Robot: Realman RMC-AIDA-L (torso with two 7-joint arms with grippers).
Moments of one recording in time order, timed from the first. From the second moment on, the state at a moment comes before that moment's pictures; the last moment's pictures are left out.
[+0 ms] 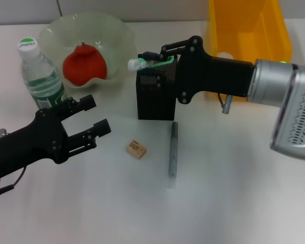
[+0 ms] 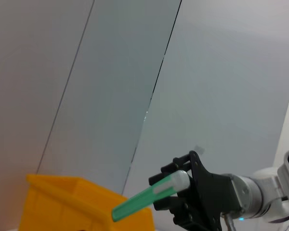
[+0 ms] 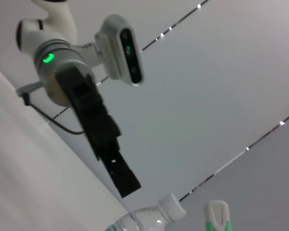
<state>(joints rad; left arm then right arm) -0.36 -2.06 0.59 0.39 1.78 1.80 -1.08 0.75 2.09 -0.88 -0.29 -1.58 -1.47 0.00</state>
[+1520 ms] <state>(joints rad) -0.31 -2.06 0.58 0.38 1.79 1.76 -0.99 0.89 2.09 -0.88 -0.11 -1.42 -1.17 0.83</state>
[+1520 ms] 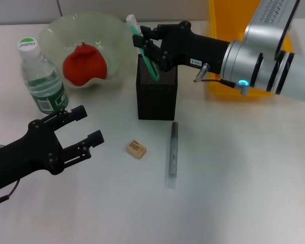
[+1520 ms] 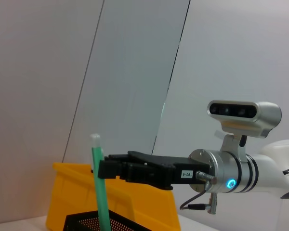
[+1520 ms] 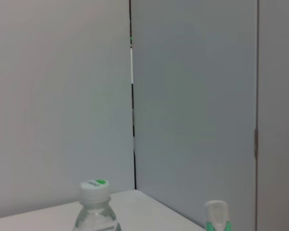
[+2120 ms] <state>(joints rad) -0.31 -2.06 0.58 0.38 1.79 1.76 -0.96 0.89 2.09 -0.88 -0.10 -1.42 -1.13 0.83</state>
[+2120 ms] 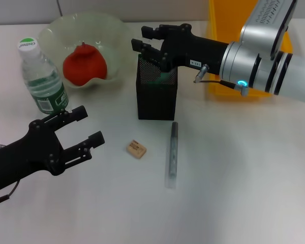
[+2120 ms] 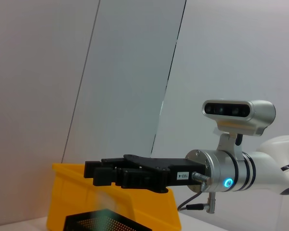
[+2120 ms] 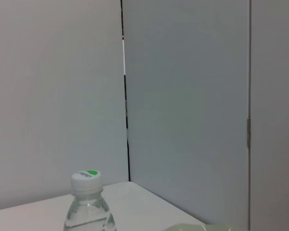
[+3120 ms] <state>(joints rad) -0.32 -2.07 0.58 0.36 1.78 1.74 -0.95 0.81 2.09 -0.86 -0.13 -1.18 -1.14 0.83</state>
